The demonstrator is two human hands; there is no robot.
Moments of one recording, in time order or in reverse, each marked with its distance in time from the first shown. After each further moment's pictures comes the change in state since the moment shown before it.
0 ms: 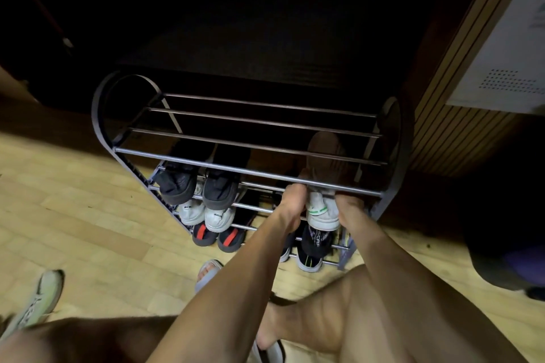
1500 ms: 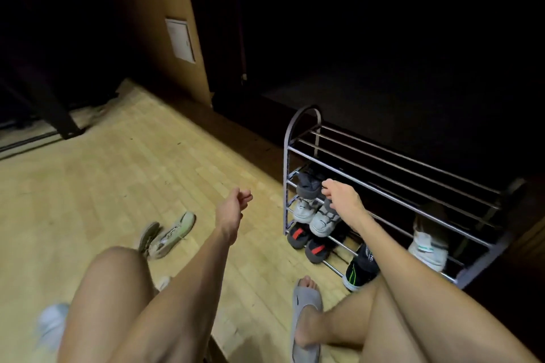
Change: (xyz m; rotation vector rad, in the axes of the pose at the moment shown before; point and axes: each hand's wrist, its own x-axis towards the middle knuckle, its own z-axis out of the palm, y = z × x) left_hand -0.272 -0.053 -0.310 -0.314 0.741 0.352; right_hand -0.299 -0.109 0.021 0.008 -0.613 -0.729
